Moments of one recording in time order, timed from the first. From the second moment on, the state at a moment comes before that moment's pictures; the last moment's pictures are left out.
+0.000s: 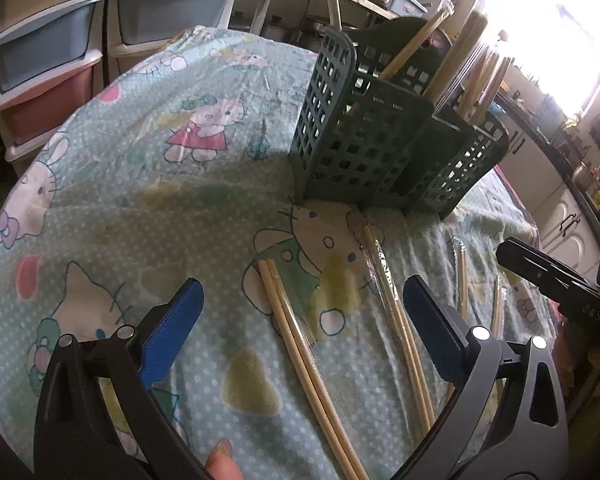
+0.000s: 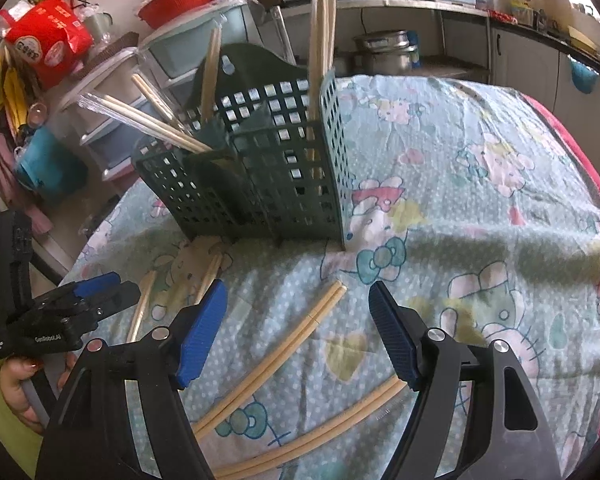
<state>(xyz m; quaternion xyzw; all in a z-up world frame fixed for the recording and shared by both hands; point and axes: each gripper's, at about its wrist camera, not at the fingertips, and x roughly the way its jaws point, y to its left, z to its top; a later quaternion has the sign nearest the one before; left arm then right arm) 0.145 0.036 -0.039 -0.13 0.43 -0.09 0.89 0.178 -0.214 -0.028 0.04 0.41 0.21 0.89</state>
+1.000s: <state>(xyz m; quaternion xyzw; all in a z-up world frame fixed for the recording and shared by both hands) 0.169 0.045 -0.062 -0.14 0.45 -0.08 0.88 0.211 -0.200 -0.071 0.02 0.45 0.16 0.88</state>
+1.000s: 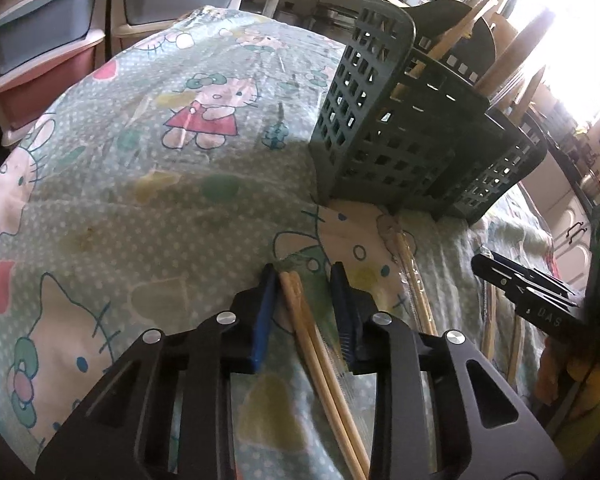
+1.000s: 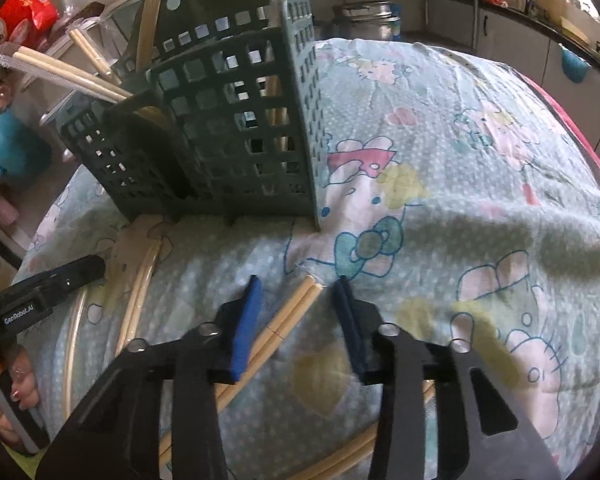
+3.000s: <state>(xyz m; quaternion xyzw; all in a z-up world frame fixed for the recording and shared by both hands) 0.127 0.026 0.083 -0.17 0.27 -0.16 0.93 0.124 -0.223 0.073 0.09 0.24 0.26 0.93</state>
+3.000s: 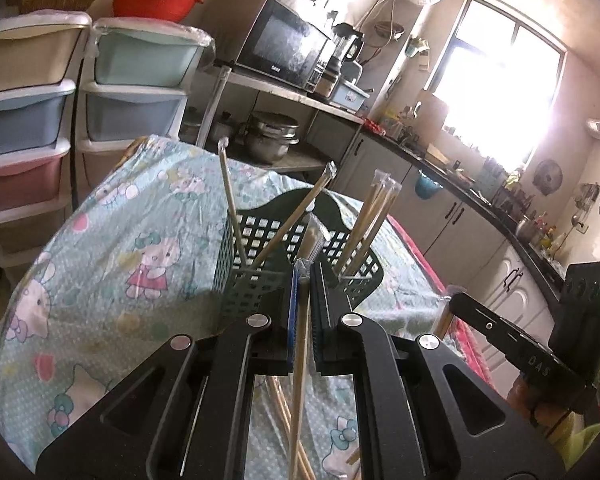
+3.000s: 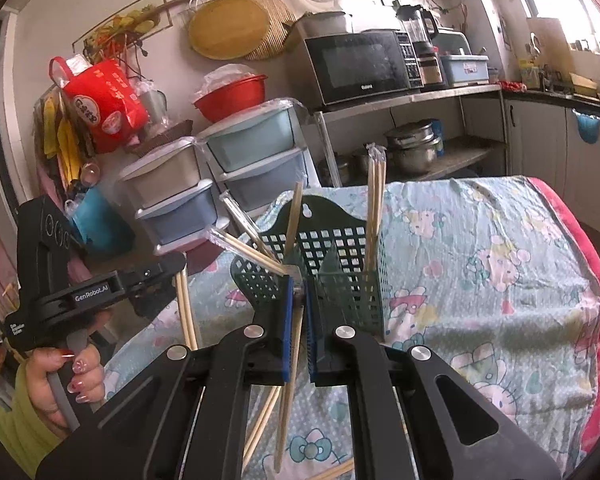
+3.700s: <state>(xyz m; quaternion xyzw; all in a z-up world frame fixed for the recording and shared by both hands) 0.125 0.035 0.121 -0.16 0.22 -0.16 0.95 0.124 -0.217 0.100 0.07 0.21 0.27 0.94</state>
